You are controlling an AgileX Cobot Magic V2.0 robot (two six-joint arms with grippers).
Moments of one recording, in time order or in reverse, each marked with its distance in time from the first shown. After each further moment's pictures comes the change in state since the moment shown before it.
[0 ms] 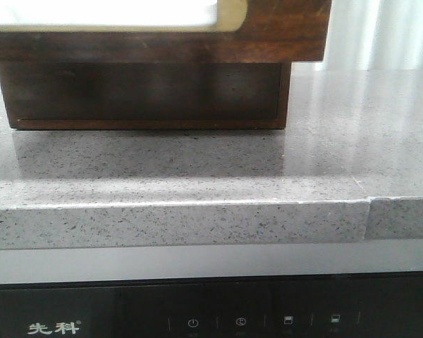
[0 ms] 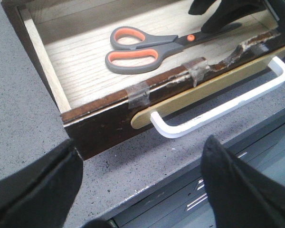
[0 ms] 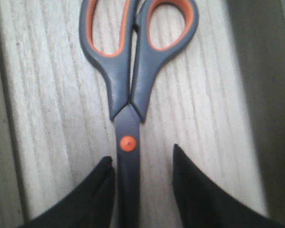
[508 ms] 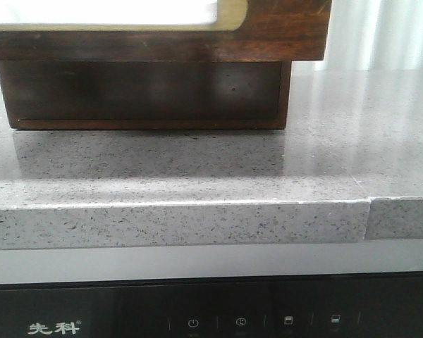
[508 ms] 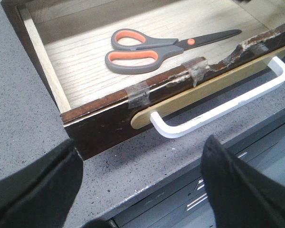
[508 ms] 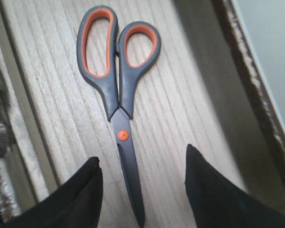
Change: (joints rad) left arm 0.000 0.000 0.000 0.000 0.000 0.000; right arm 0.000 -0.146 0.000 -0.009 0.010 0.218
